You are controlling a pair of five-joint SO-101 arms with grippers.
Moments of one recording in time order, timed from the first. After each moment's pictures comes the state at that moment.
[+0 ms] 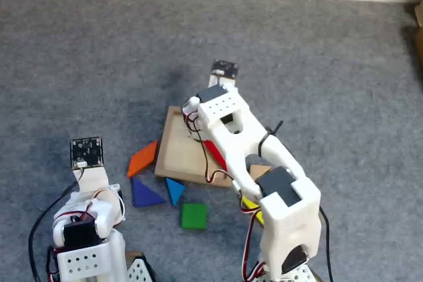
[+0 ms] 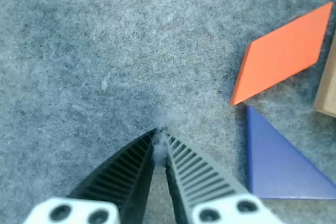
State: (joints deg) left arm -18.6 -103.6 96.0 77.0 2.9; right arm -34.6 21.1 3.3 66.2 -38.5
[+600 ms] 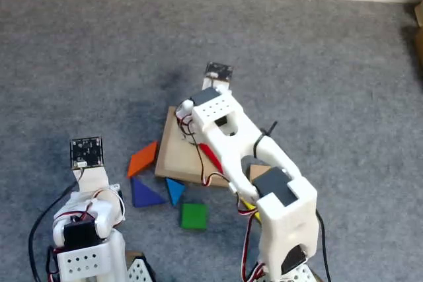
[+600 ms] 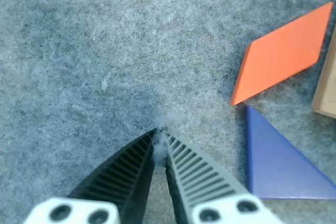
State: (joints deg) left arm -18.6 -103.6 96.0 77.0 2.9; right arm -37.4 21.5 3.0 66.9 -39.3
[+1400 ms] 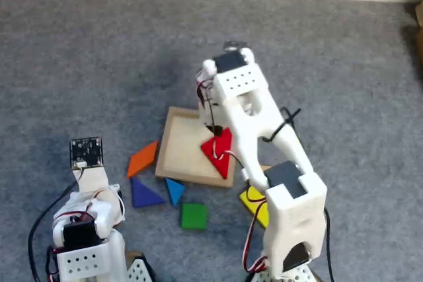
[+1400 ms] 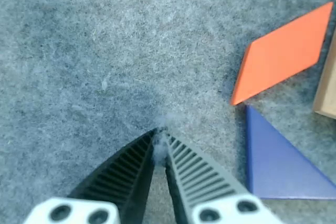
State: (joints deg) left arm -18.6 -103.6 96.0 77.0 2.9; right arm -28.9 22.0 -20.4 98.7 -27.0
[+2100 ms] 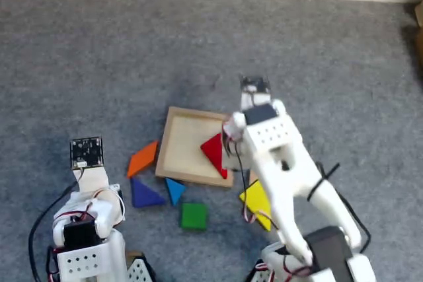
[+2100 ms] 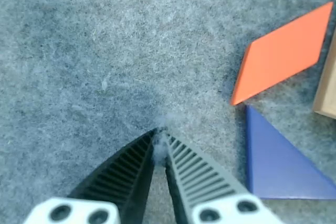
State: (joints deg) left arm -18.6 -103.6 96.0 77.0 2.9; right arm -27.4 -14.9 32.6 77.8 -19.6
